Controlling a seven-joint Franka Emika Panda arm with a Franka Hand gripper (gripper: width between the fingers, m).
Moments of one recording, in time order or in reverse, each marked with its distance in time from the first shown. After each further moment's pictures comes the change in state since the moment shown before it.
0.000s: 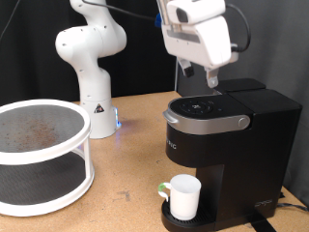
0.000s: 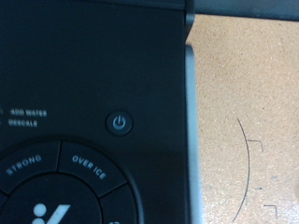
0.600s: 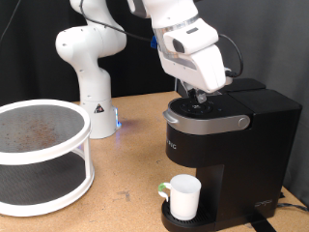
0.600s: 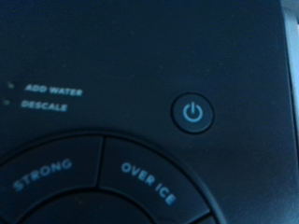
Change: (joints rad) arm 0.007 0.003 0.000 -0.116 0.092 0.096 -0.109
